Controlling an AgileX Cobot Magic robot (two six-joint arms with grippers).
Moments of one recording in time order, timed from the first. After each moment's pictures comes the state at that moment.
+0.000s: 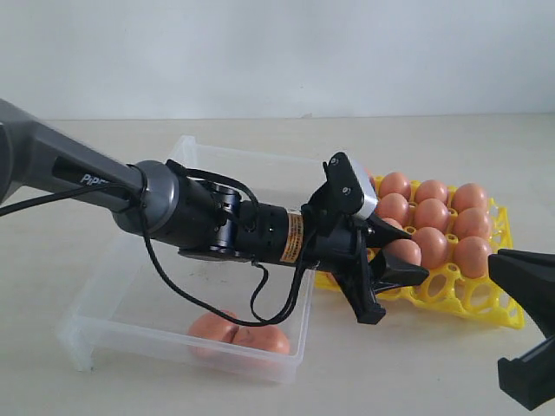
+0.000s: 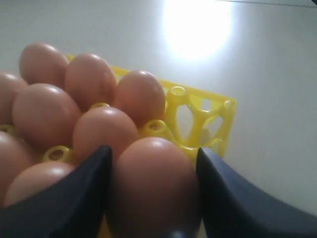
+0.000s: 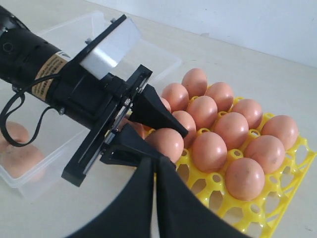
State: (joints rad) left arm -0.69 2.26 -1.26 1.08 -0.78 -0.59; right arm 0.92 0.62 -0.21 -1.35 0.41 1.43
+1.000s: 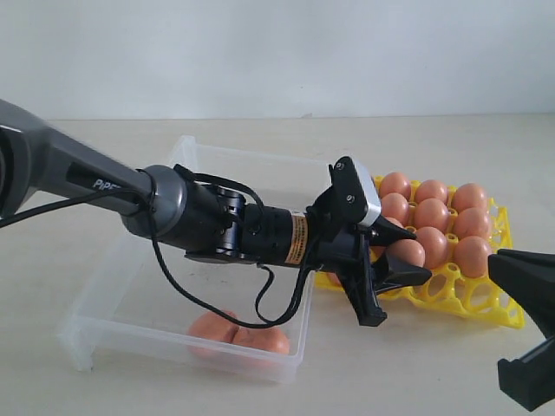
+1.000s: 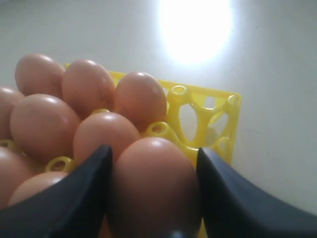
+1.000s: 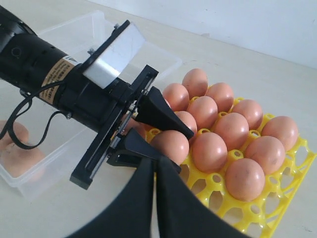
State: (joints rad) left arm -0.68 2.29 -1.28 1.06 -0.79 -0.50; right arm 0.92 0.62 -0.21 -1.35 0.41 1.43
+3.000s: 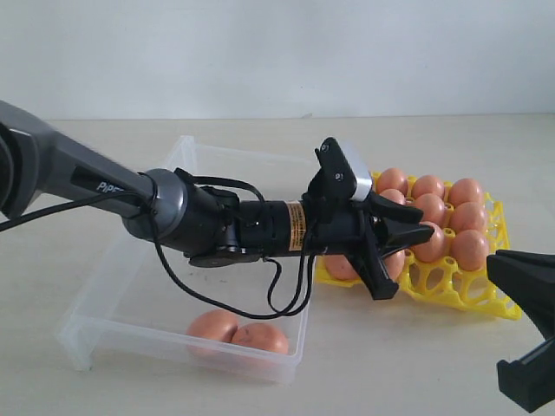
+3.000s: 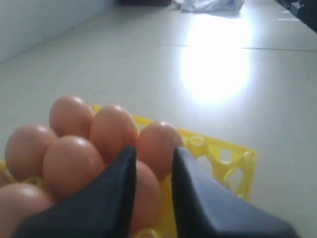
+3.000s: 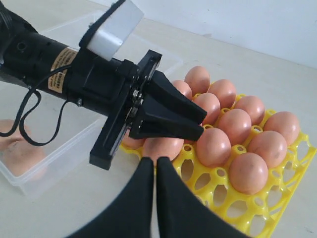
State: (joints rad) left arm -0.68 2.30 -1.28 0.85 -0.92 -0.41; right arm 0.92 0.62 -0.21 -1.35 0.41 1.42
